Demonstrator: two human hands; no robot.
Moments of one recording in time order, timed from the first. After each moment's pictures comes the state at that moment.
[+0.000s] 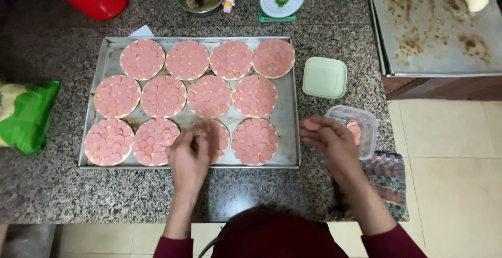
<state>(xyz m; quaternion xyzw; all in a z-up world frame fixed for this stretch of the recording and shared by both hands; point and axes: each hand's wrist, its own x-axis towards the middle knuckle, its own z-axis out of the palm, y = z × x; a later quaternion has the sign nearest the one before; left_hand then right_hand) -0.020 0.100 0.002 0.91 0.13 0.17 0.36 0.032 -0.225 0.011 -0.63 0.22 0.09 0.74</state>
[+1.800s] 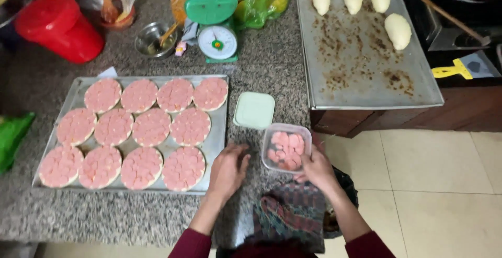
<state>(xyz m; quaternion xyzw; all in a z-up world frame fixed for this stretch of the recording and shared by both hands) 0.042 -0.193 -0.006 0.93 0.00 -0.02 0.36 0.077 -0.464 -0.032 -0.78 0.17 0.24 0.55</state>
